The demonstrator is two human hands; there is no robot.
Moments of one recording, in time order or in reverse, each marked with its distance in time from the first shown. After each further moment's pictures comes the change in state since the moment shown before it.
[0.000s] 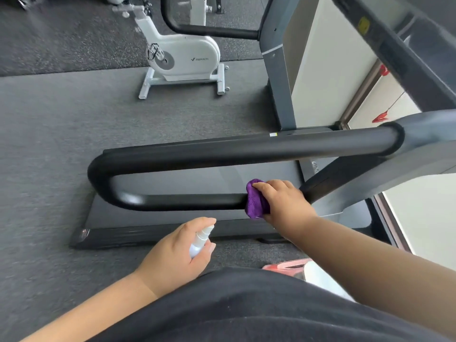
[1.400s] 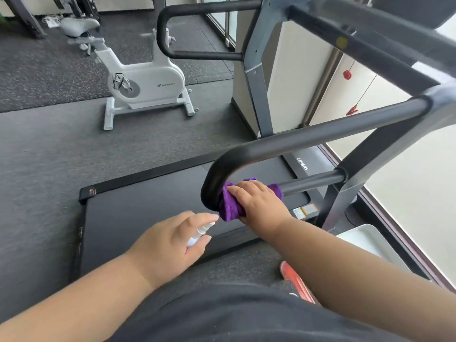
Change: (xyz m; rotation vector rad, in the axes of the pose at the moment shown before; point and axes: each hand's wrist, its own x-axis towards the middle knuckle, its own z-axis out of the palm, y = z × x) left_hand -0.019 -0.180 -0.178 0.061 -0.136 0.501; right_hand 0.056 -0.252 0.049 -0.030 0.271 -0.005
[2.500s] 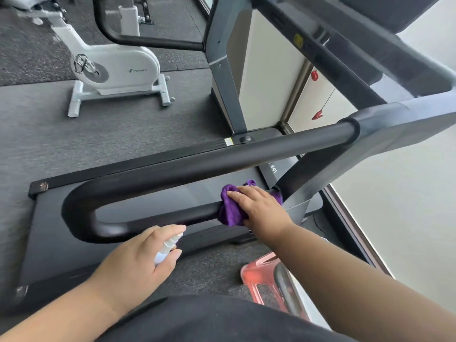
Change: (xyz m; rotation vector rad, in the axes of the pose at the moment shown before) left_hand 0.115 0.098 0.089 -0.038 -0.077 -0.290; right_hand -0.055 0.211 -0.047 0.048 -0.152 0.061
